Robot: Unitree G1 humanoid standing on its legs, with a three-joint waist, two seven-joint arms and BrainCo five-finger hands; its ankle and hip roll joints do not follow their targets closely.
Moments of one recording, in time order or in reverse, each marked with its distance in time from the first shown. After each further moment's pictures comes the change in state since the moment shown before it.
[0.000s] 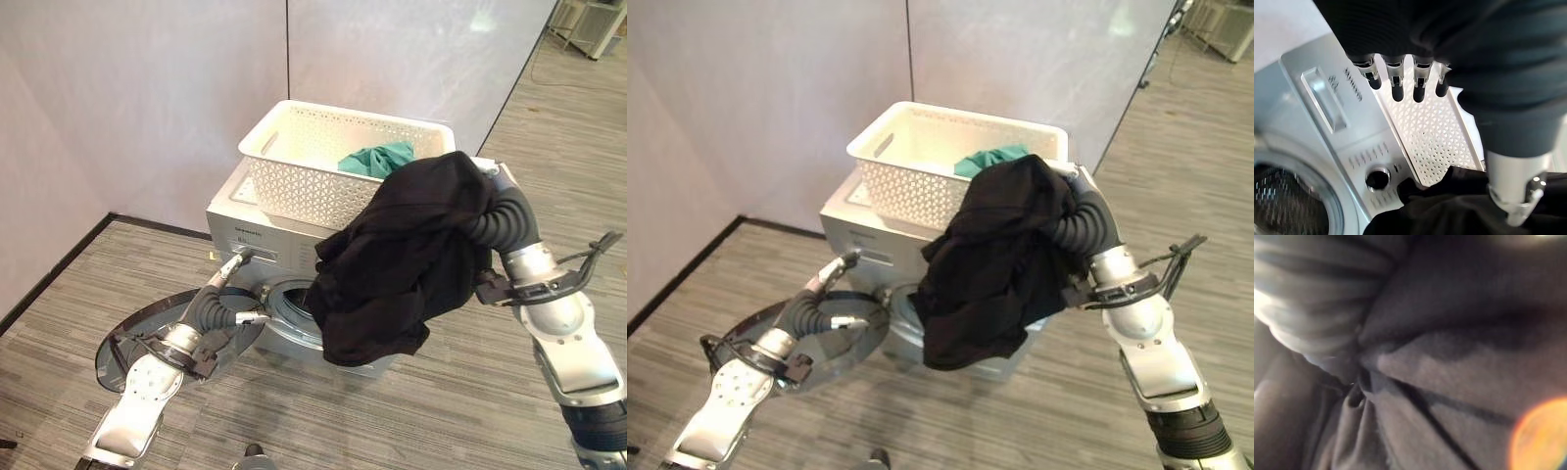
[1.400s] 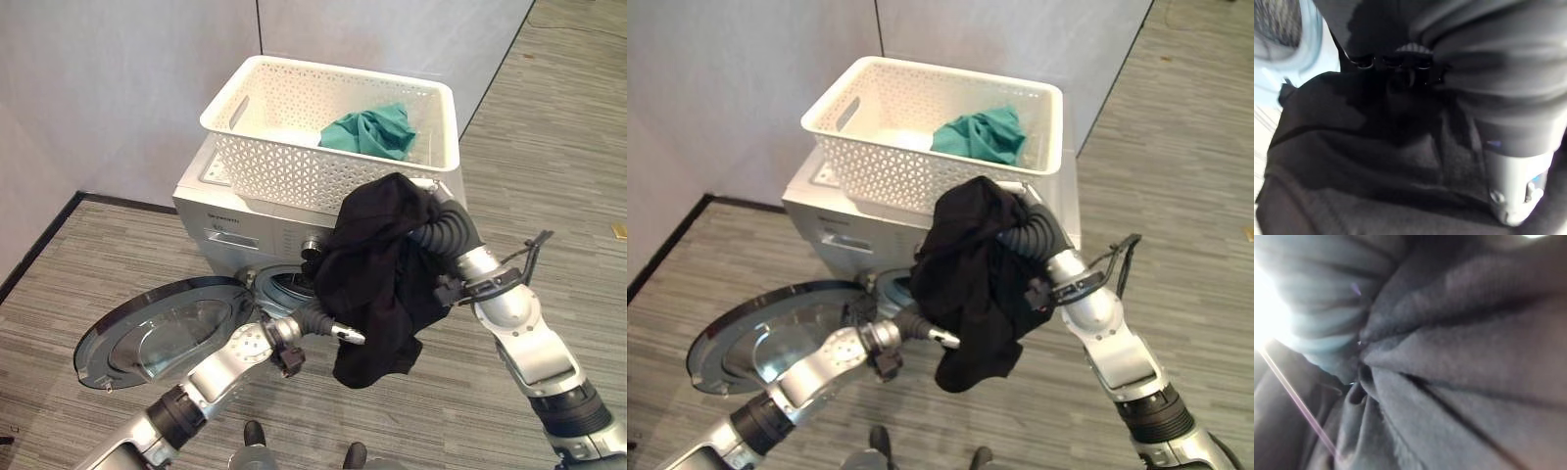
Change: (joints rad) left arm -0.401 -0.042 -0.508 0.142 -0.357 0.140 -0.104; right arm -0.086 0.055 0.186 0.059 -0.040 0.081 -0.016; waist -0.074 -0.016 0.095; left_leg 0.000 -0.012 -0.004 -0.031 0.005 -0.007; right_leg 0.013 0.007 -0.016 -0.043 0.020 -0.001
